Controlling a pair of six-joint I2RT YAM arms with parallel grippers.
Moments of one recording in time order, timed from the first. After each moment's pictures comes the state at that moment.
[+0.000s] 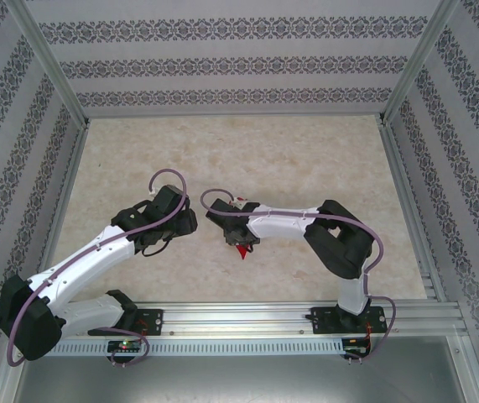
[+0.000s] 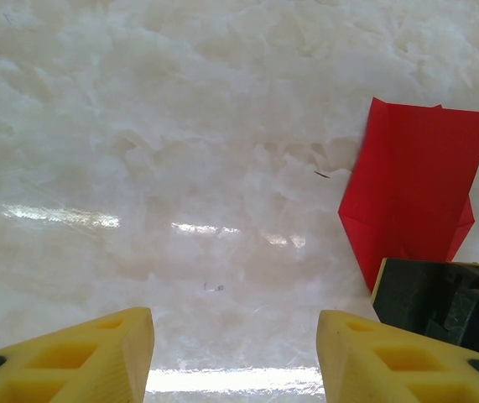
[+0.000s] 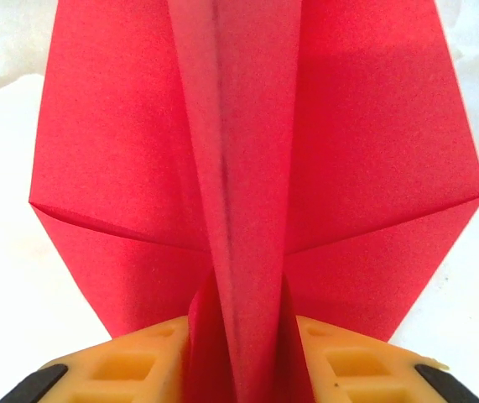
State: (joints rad) left arm -0.64 1.13 0.85 -0.73 -0.16 -0.82; right arm 0.95 1.92 1.20 -0.62 0.25 0.89
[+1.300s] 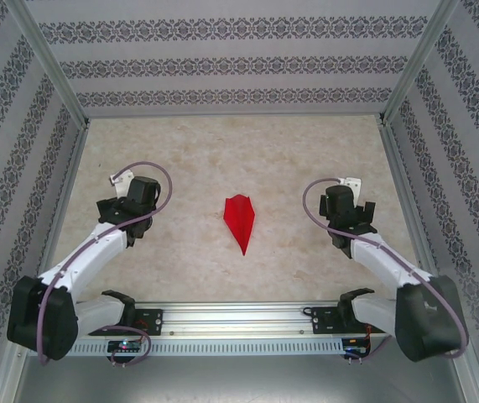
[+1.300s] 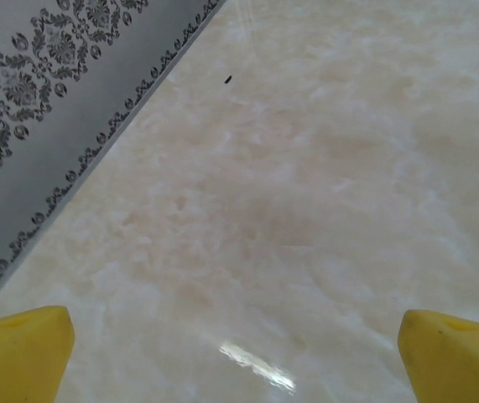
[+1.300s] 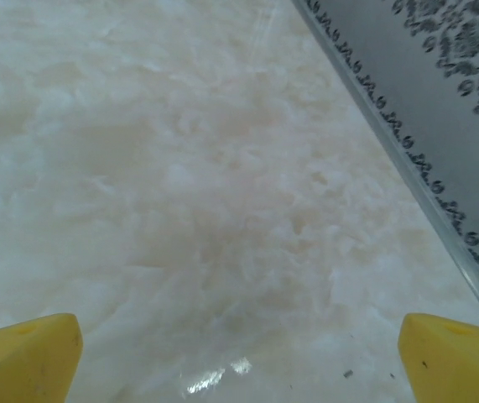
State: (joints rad) left arm -0.30 1.17 0.69 -0.37 -0.74 -0.42; right arm 0.21 1.16 0.48 -0.03 0.56 0.13
